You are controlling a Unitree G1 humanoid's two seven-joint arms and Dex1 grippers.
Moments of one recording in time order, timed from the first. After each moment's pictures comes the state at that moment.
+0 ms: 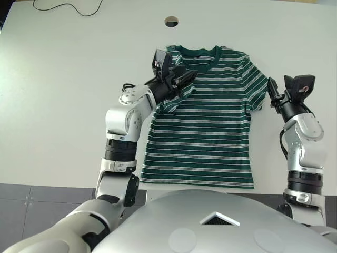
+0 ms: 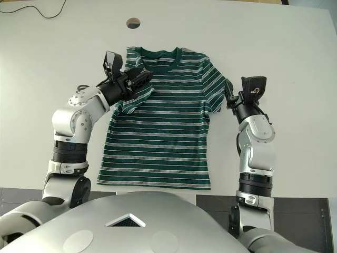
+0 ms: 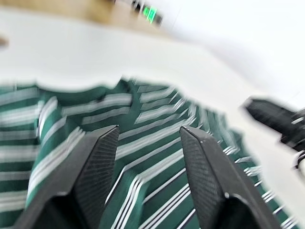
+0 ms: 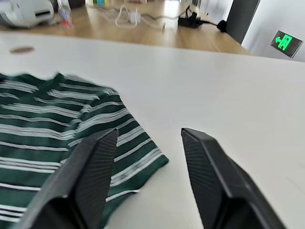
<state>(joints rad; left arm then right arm) -0.27 0.11 -0.03 -0.05 -0.41 0.66 -0.49 0.02 -0.33 -0.15 -0.04 0.17 0.29 0.26</state>
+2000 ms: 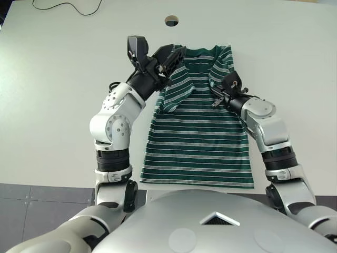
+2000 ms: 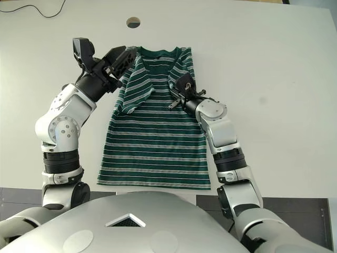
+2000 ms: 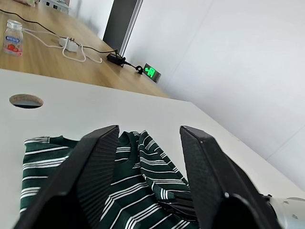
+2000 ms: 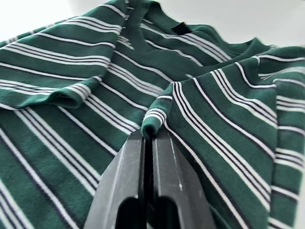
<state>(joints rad) -0.19 0.11 0.06 -0.18 -0.56 0.62 -0.41 -0.22 -0.24 0.24 0.09 0.06 0.48 0.46</state>
